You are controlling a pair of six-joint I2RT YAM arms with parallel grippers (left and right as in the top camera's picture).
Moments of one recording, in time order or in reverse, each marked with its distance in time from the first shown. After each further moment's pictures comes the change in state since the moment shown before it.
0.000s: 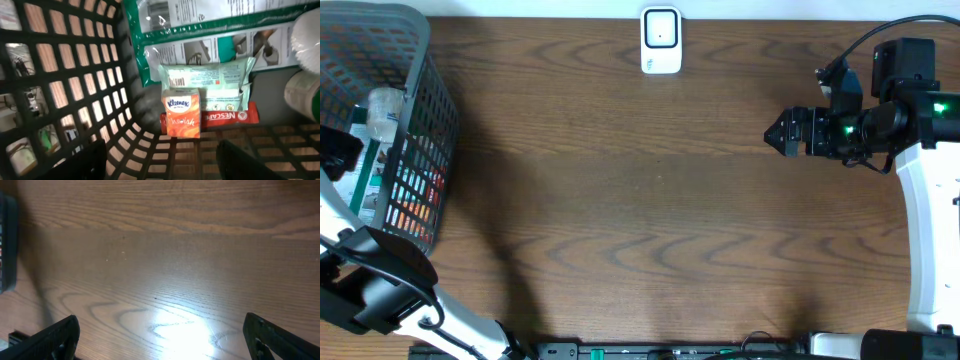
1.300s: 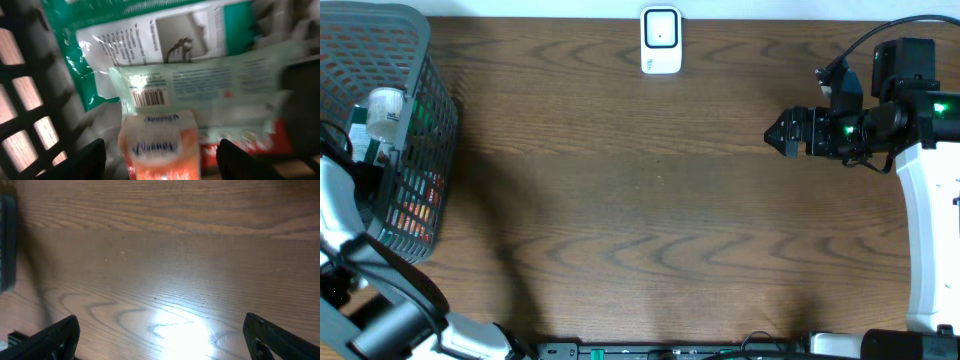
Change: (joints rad) left arm 0.049 -0.142 -0.673 0.619 0.161 0.074; right arm 0.000 0.000 0.000 0.000 0.002 0.000
